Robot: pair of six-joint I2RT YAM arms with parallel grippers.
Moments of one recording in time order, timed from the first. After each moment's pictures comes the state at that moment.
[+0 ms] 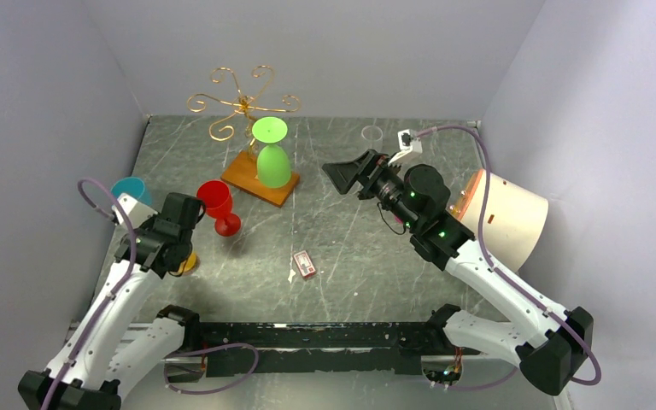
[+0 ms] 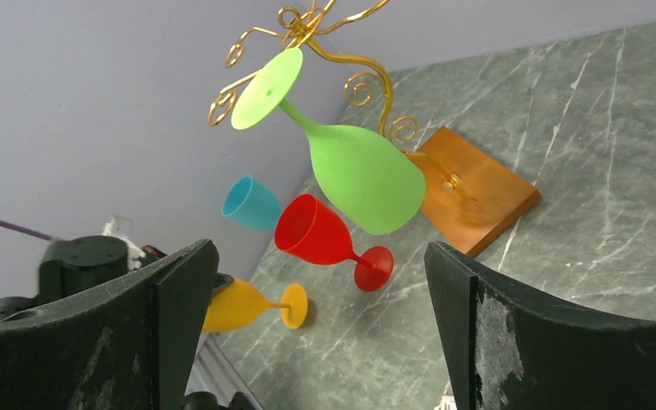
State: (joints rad) left arm -0.31 0.83 0.81 -1.02 -0.81 -1.25; right arm 0.68 1.01 0.90 0.14 0.01 0.71
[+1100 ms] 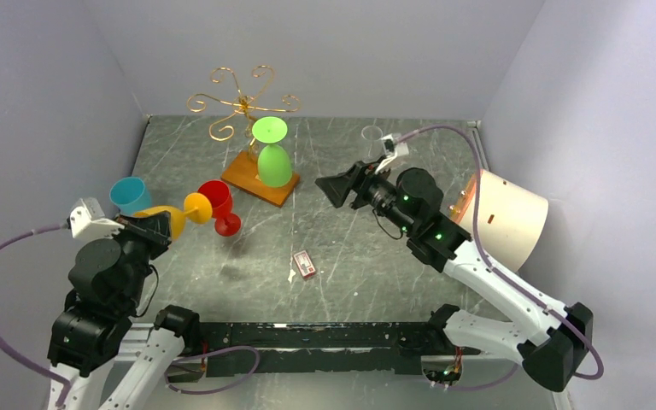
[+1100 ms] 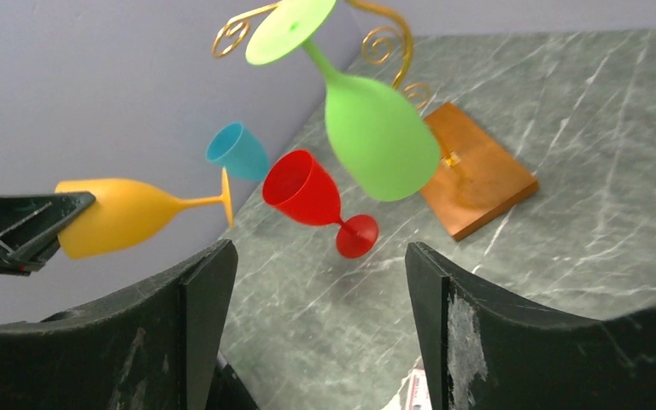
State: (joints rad) left arm -0.31 0.36 0.97 -0.81 -0.44 -0.79; right arm 0.72 1.01 0.90 0.11 -0.05 0.56
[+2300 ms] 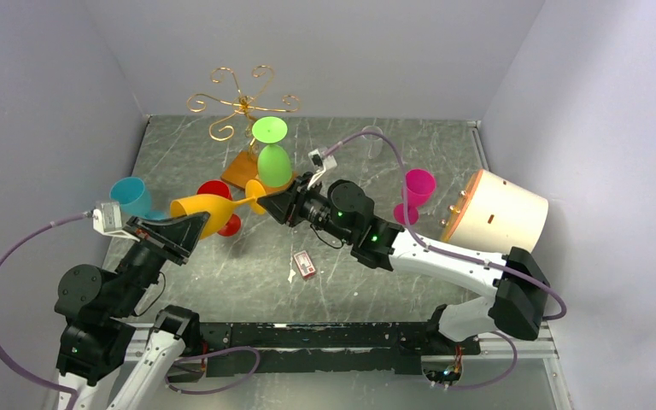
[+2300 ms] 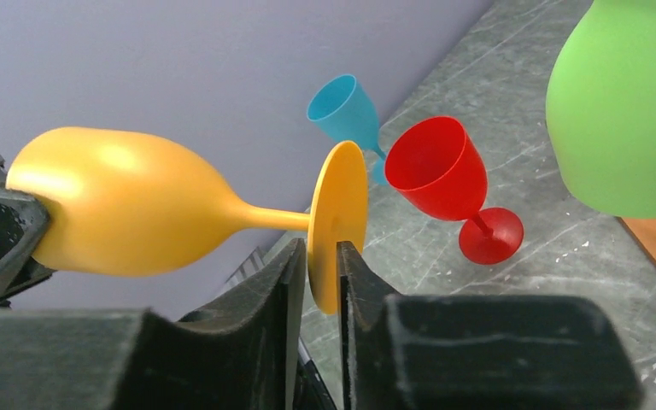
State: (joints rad) left arm -0.31 0.23 0.85 -0.44 0.16 -0.69; right arm 1.05 1.37 0.99 0.41 0.05 0.63
